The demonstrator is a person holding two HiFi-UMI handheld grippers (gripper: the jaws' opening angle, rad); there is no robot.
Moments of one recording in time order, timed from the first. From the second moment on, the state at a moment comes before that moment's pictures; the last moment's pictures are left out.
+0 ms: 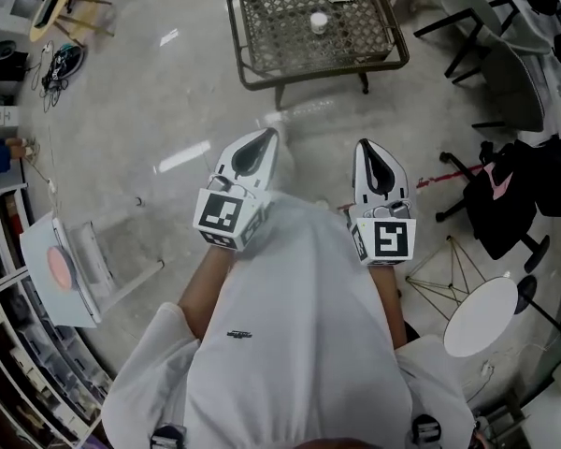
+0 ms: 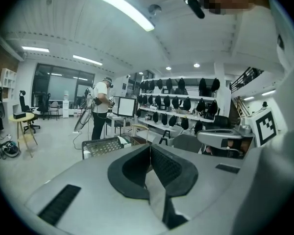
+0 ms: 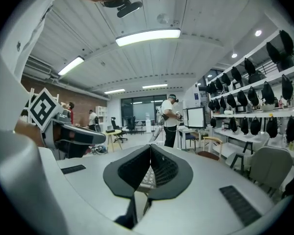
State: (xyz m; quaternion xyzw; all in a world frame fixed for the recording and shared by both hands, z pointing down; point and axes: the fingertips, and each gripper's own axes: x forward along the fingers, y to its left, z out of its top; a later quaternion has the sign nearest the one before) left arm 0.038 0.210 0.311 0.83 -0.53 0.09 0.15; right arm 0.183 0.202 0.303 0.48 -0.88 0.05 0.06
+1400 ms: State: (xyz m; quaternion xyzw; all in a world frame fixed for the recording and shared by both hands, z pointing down) left arm -0.051 -0.078 0.326 0.92 -0.36 0.11 0.14; right arm 0.094 -0.051 0.310 0.62 -0.78 0.08 0.08
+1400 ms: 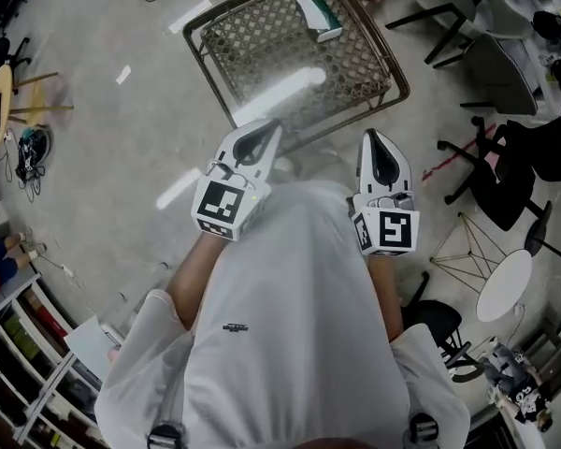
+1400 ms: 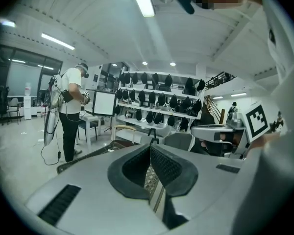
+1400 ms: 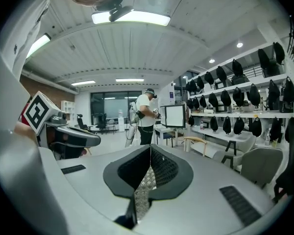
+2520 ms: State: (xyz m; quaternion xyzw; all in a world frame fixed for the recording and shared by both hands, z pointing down) left arm -0.007 -0.140 0.413 0.91 -0.35 0.16 0.15; right arm 0.098 -0.139 0.445 0.56 -0.82 0.10 0.09
